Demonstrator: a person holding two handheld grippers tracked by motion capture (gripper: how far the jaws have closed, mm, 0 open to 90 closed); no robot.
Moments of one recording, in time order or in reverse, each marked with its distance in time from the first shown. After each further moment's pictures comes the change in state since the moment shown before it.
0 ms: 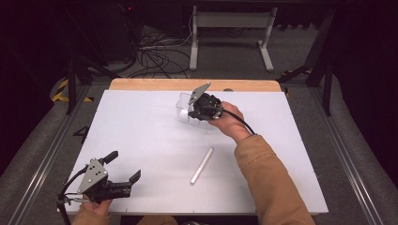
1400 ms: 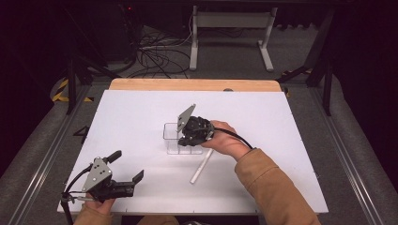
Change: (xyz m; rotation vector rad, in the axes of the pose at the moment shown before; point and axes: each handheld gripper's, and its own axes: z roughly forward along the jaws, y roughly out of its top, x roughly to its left) left arm -0.003 0.001 0.007 0.012 -0.013 0.012; right arm 0.067 0.008 0.010 0.065 0.251 -0.120
